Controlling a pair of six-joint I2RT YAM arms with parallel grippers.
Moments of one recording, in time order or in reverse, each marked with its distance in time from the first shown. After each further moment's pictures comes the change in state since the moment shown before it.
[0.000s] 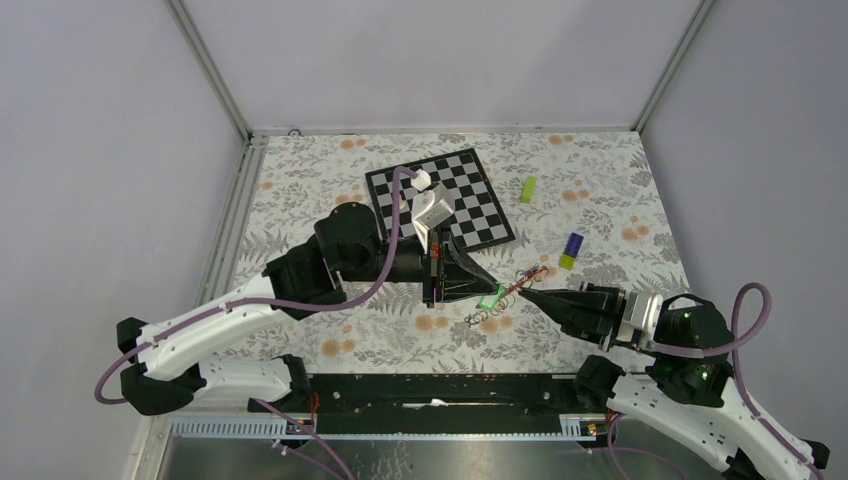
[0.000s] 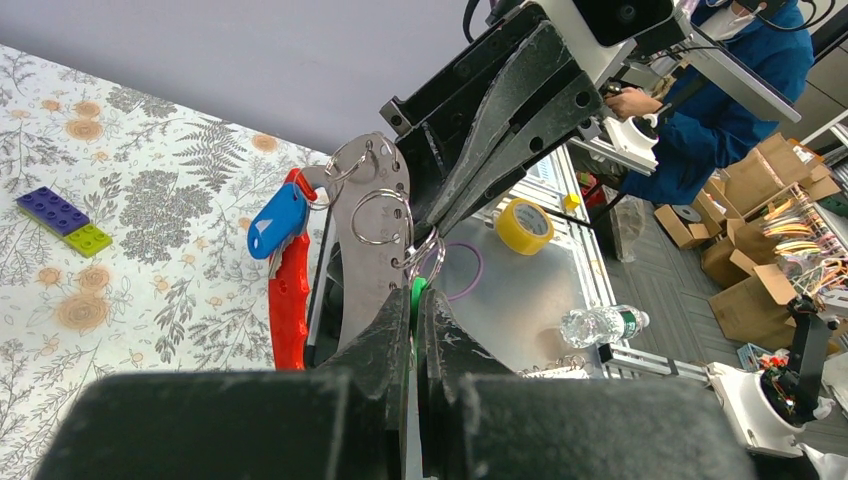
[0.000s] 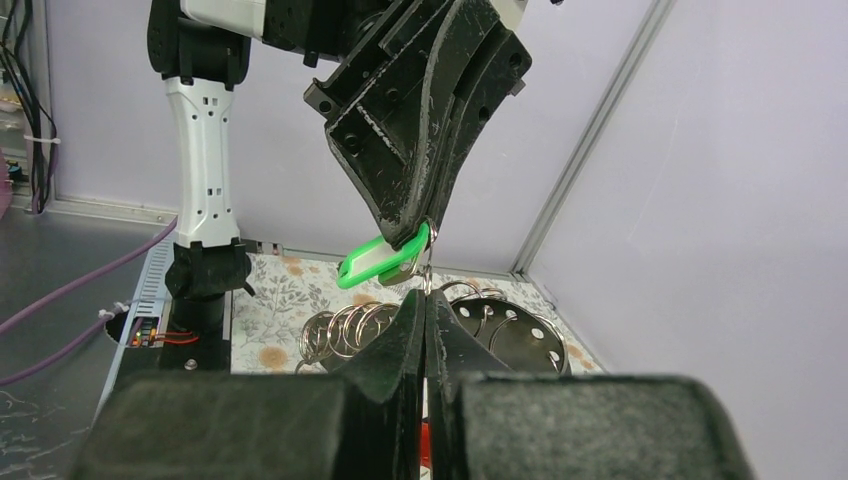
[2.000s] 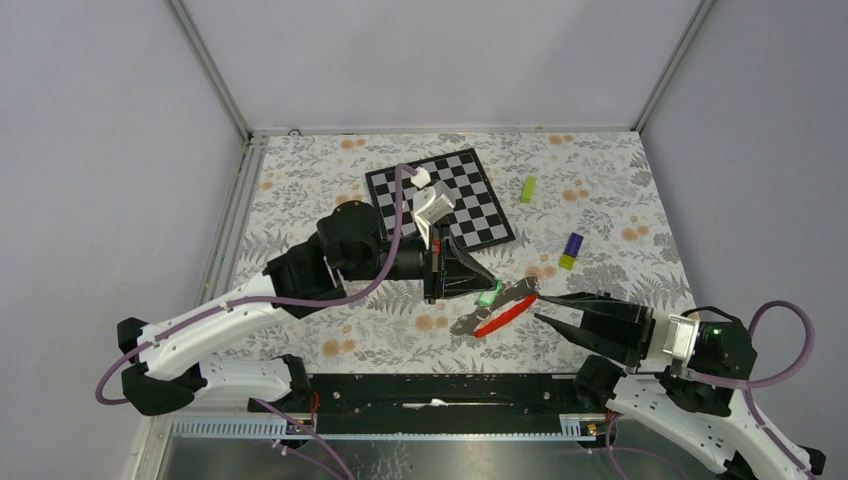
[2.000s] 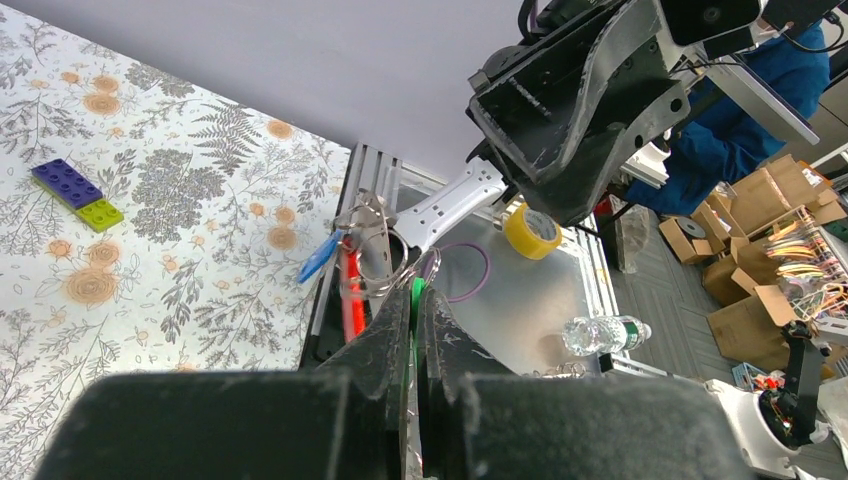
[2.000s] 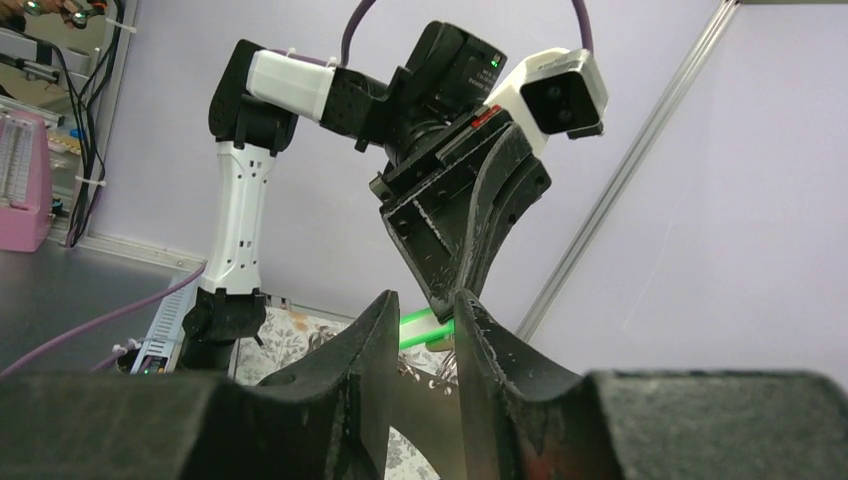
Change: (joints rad) left arm 0.007 0.000 0.000 -0.026 -0.031 -0.032; right arm -0.005 -0.063 -0.014 0.101 -0.111 0.006
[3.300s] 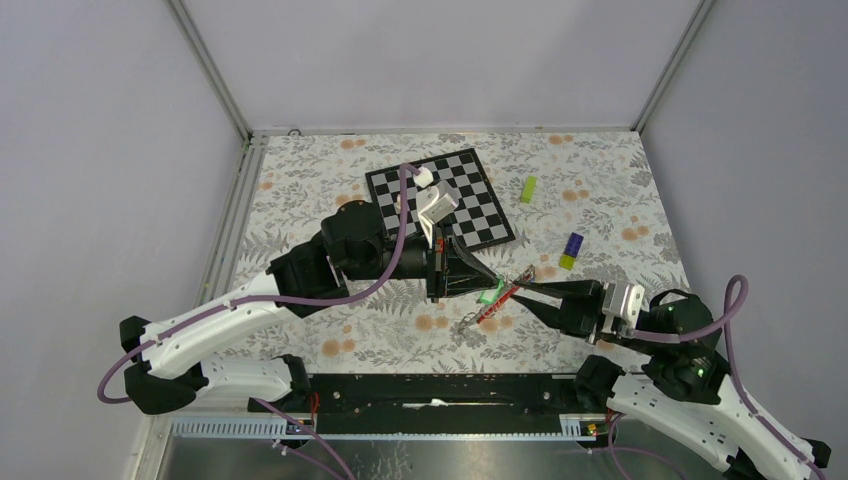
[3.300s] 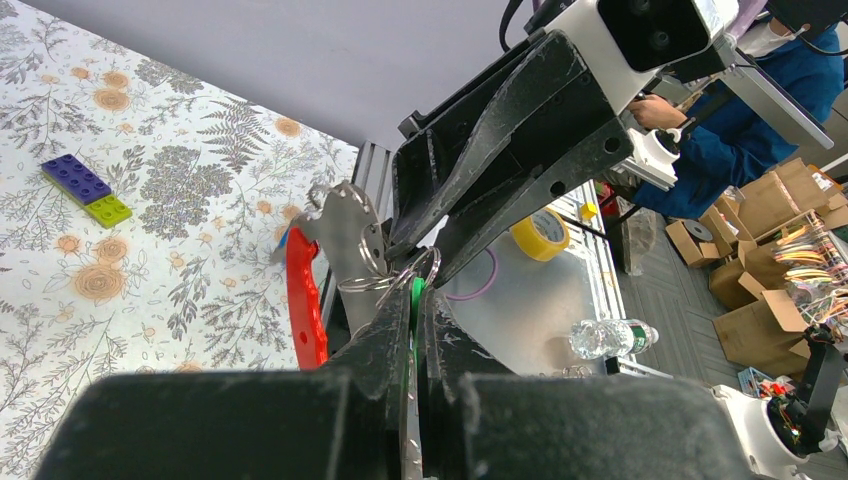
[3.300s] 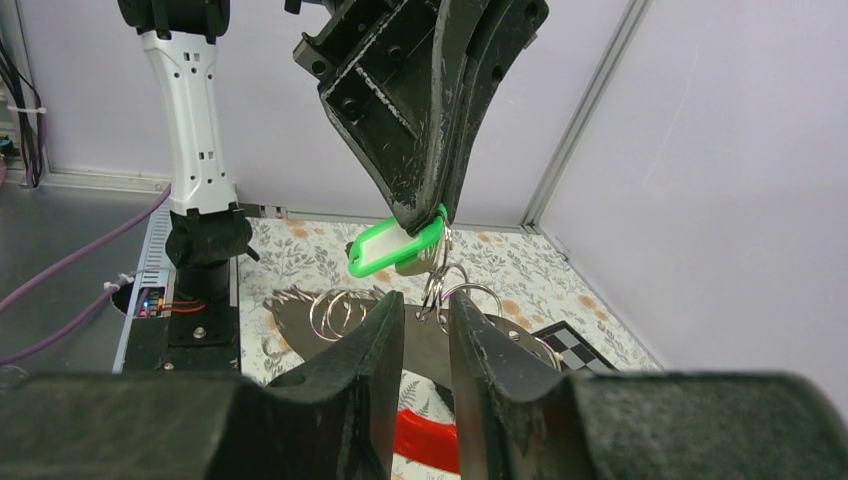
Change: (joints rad) left arm 0.000 0.012 0.000 0.000 -0.014 0.003; right arm 0.000 0.093 0.020 -0.180 0.143 0.006
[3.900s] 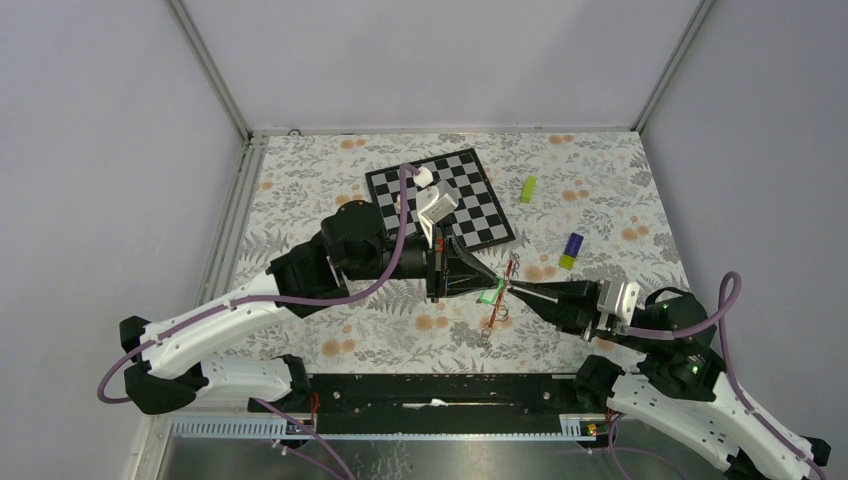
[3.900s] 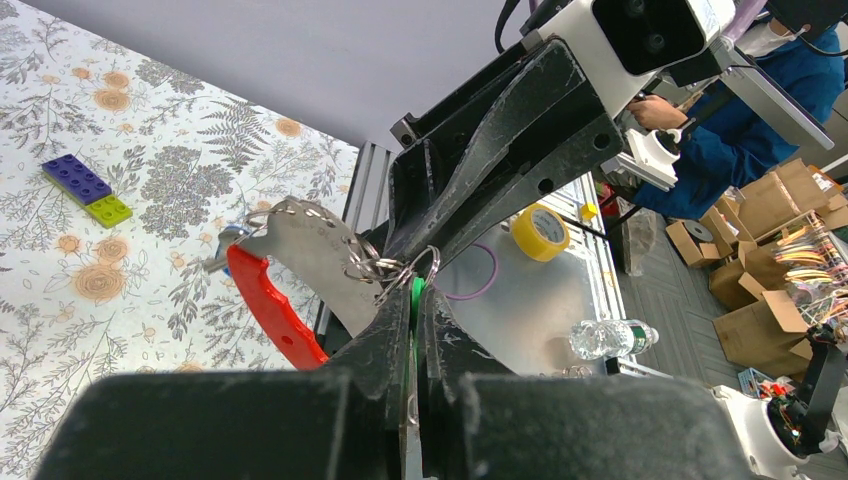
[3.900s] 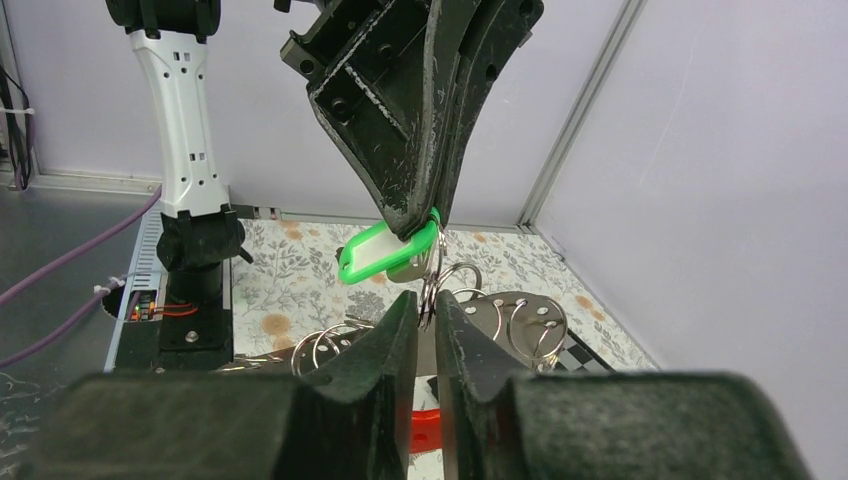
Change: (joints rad) left arm 0.000 0.000 0.000 0.000 0.000 0.000; right arm 0.000 0.018 -0.013 0.034 0.010 -0.002
